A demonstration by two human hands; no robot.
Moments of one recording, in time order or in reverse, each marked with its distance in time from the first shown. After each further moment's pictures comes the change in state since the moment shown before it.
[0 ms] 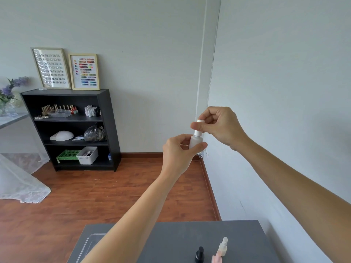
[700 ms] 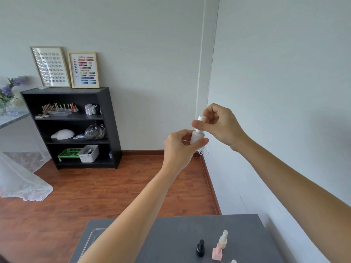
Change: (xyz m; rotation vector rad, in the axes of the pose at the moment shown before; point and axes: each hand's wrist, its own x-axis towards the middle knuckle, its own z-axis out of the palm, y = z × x) left_hand -0.006 0.005 -0.002 -0.002 -0.026 0.030; right_hand -0.016 0.003 0.000 0.086 -0.011 0.035
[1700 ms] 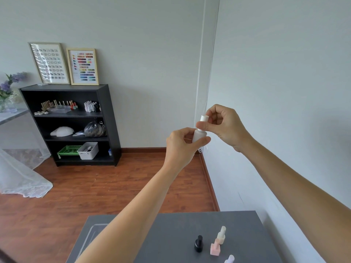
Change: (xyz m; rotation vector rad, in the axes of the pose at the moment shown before) left_hand -0.004 0.001 0.006 -0.013 -0.017 0.005; right_hand -0.011 0.006 -0.007 0.082 -0.026 -0.024
